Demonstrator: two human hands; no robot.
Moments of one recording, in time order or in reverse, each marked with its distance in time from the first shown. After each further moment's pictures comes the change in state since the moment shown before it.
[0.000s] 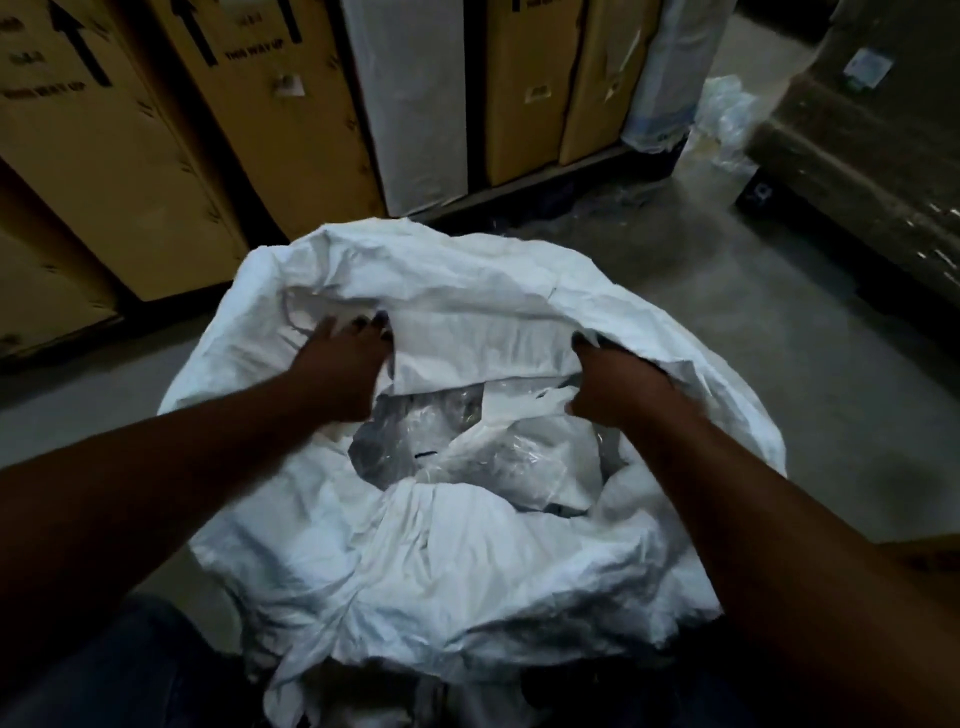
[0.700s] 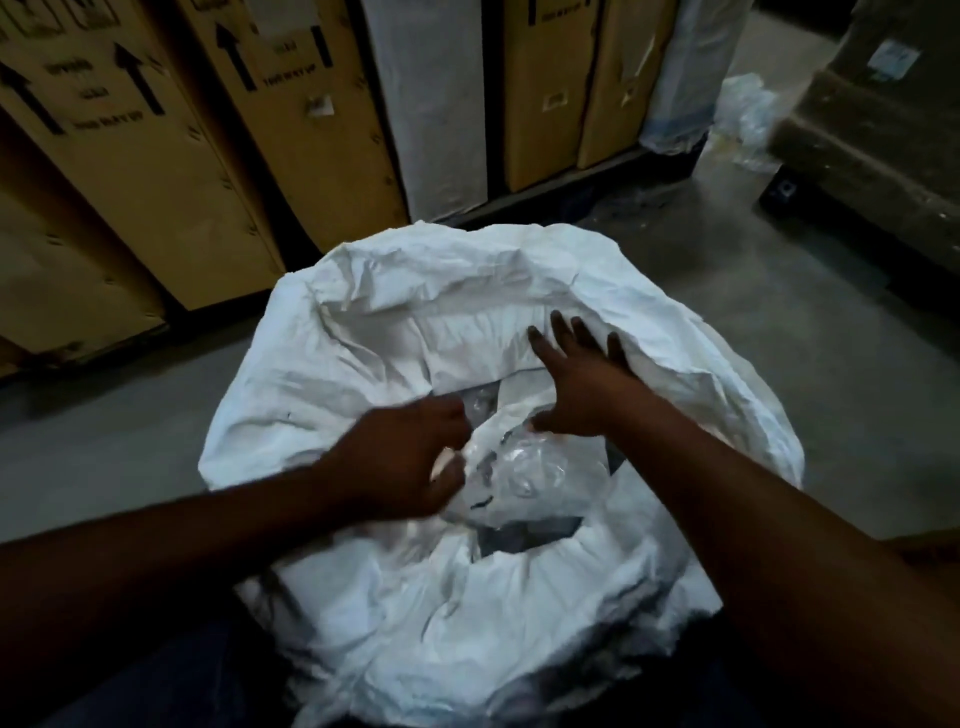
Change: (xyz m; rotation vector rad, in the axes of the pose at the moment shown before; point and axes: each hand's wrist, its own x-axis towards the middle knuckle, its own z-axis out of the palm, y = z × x) left_hand -0.112 0.058 -0.028 -0.544 0.410 0.443; right_hand -0.010 -0.037 0.012 -0.014 -0.019 -0.234
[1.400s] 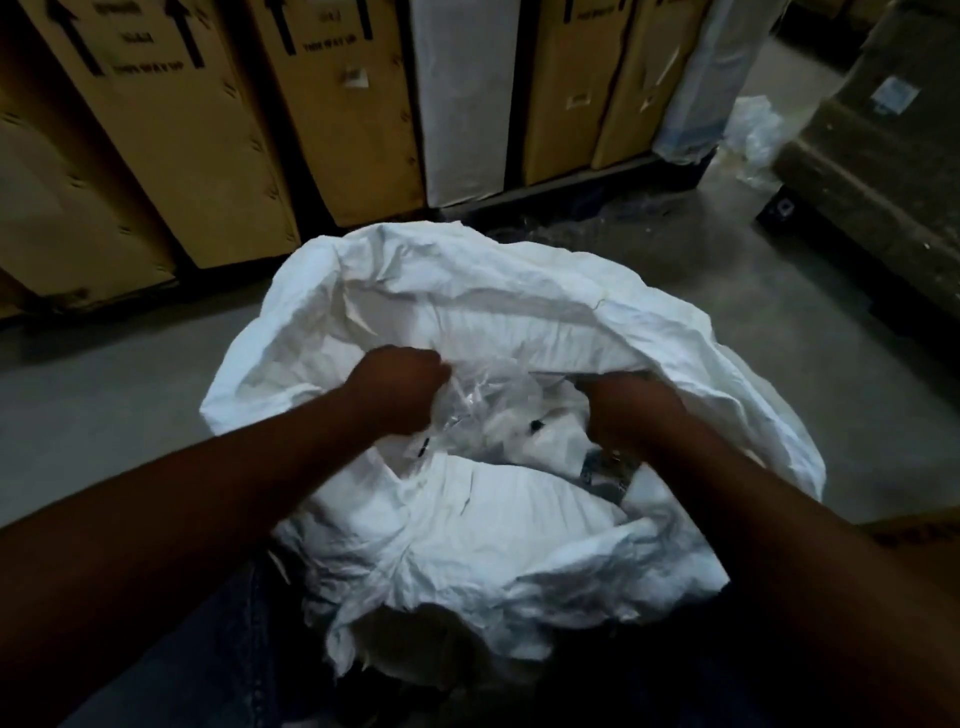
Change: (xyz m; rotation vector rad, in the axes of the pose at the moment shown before) left_hand 0.003 -0.057 0.024 0.363 -0.295 -0.358; right_hand -0.061 -0.018 -0.011 -0.197 -0.174 0.150
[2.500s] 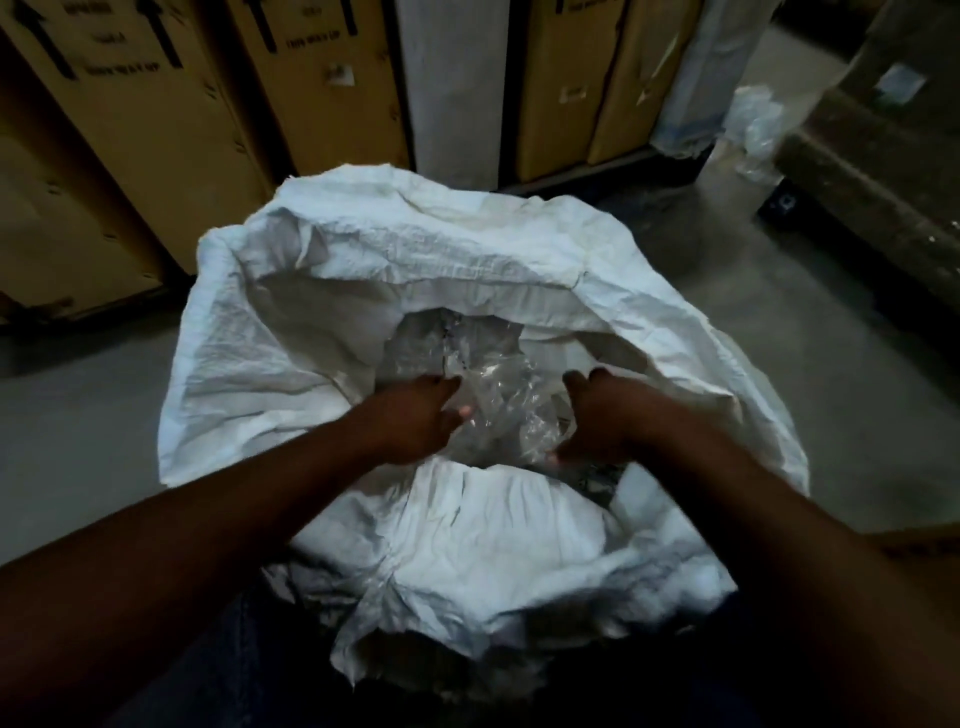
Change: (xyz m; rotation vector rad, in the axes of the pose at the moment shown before) left_hand 0.000 0.024 0.002 -0.485 -0.108 -0.040; right_hand -0.010 -0.013 -0.035 0.136 -0.162 -0.077
